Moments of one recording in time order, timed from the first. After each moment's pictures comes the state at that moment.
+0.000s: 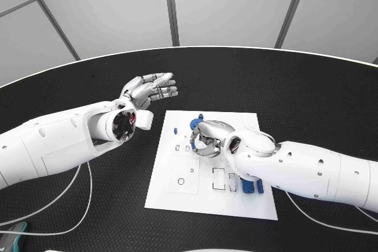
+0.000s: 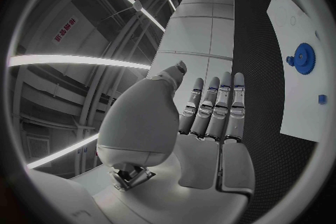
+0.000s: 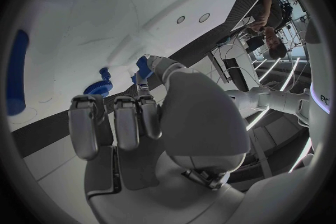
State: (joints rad) left arm 1.30 -0.81 -0.07 1.43 0.14 -0.25 0.37; left_hand 1.39 -0.09 0.32 0.17 0.05 0.75 0.19 0.29 0.17 0.89 0.22 0.10 0.06 0.82 0.18 0.29 0.20 0.15 0.73 0.29 0.31 0.11; right arm 1.17 -0.55 -0.08 1.47 -1.53 -0.30 -0.24; right_hand 1.40 -0.15 0.47 0.15 0.31 1.01 0.13 0.23 0.34 1.47 0.05 1.50 1.31 1.47 -0.02 1.57 1.31 0.01 1.46 0.08 1.57 1.31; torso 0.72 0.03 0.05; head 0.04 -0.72
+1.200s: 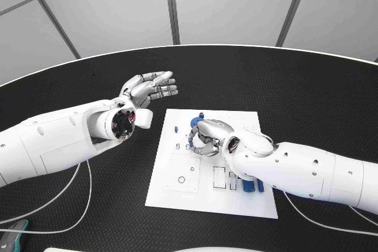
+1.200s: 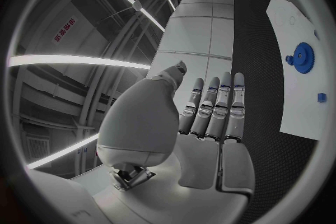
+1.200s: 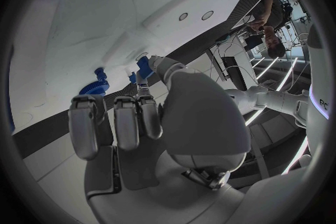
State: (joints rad) left arm 1.30 -0.83 -0.07 1.44 0.14 -0.26 0.37; left_hand 1.39 -0.09 0.32 0.17 0.05 0.75 0.19 0.29 0.17 0.89 0.22 0.10 0.06 0.82 0.18 0.29 0.20 0.15 0.73 0.29 0.31 0.11; right arm 1.15 -0.53 -0.08 1.42 -1.53 -0.34 -0.19; right_hand 1.38 -0.16 0.47 0.15 0.31 1.01 0.13 0.23 0.34 1.47 0.05 1.50 1.31 1.47 -0.02 1.57 1.31 0.01 1.46 0.08 1.57 1.31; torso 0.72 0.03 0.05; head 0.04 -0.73
